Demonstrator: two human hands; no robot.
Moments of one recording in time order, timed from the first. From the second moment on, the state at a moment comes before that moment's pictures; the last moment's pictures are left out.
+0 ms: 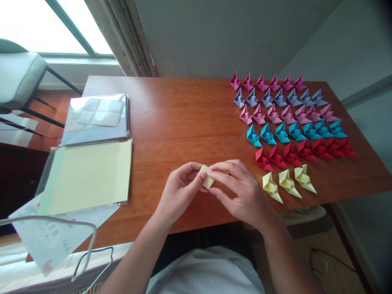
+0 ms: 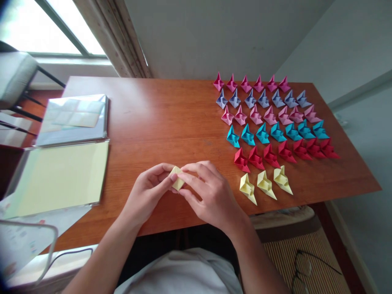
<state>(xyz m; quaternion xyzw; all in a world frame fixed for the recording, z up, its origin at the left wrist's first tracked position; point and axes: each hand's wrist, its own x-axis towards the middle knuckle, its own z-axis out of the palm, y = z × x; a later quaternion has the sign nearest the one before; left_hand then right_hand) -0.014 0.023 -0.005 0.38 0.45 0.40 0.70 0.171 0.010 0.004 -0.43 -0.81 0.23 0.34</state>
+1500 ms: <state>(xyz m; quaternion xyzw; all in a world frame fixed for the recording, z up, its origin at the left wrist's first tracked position) -0.011 0.024 -0.006 0.36 0.45 0.39 0.72 0.167 0.013 -0.011 -0.41 -0.83 0.14 0.34</state>
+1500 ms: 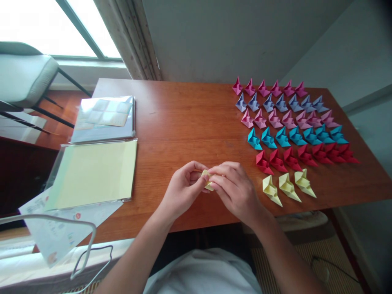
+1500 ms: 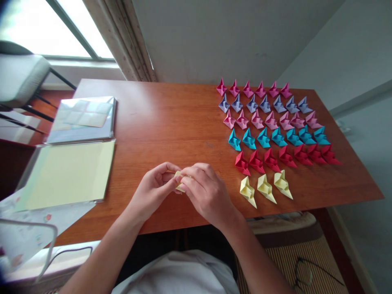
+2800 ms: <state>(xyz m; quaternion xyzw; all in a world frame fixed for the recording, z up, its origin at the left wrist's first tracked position) -0.012 0.022 -0.013 0.41 0.42 0.38 0.72 0.166 0.018 -0.005 -0.52 -0.68 0.37 0.36</state>
